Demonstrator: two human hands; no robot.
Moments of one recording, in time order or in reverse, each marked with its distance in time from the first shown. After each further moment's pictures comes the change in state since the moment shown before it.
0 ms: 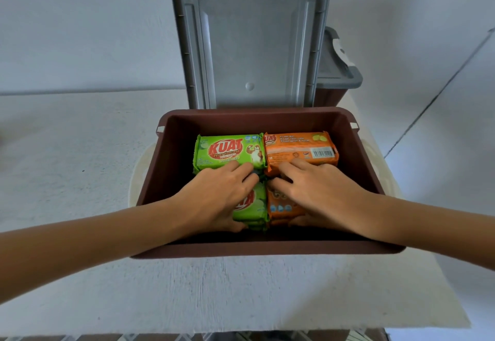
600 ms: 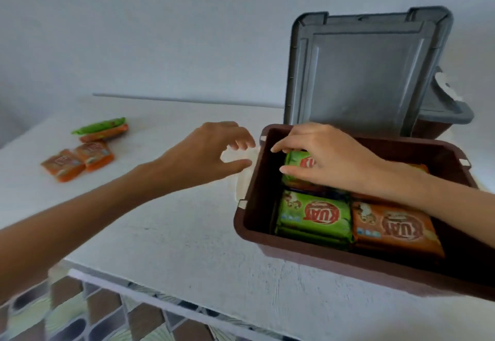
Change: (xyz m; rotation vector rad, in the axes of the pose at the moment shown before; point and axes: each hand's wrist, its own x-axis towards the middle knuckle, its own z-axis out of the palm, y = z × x) left_hand -0.109 -0.089 -0.039 -0.430 0.358 -0.378; right_hand 0.087 -0.037 -0.074 0.450 0.404 -0.155
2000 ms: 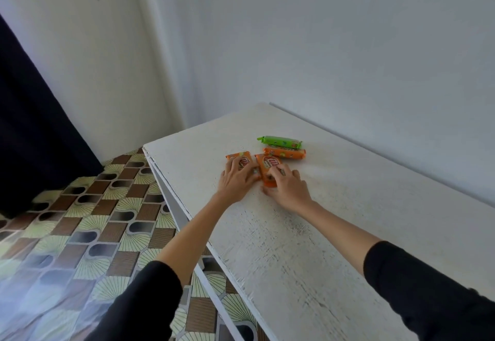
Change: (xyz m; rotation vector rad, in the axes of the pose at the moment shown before) left_hand -0.182 -0.354 0.017 0.064 0.272 -1.025; right_hand 0.337 -0.204 0.272 0.114 -0.179 -0.120
